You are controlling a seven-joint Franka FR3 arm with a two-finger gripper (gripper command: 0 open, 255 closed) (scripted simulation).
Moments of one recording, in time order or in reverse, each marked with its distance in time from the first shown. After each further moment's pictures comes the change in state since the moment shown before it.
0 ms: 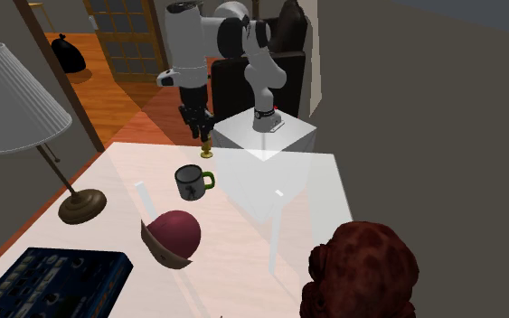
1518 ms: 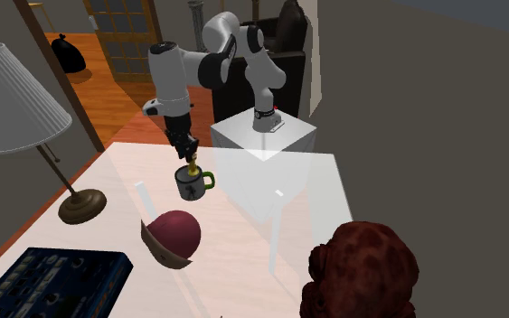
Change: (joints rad) arm -0.071 0.078 -0.026 -0.092 -0.011 0.166 -0.075
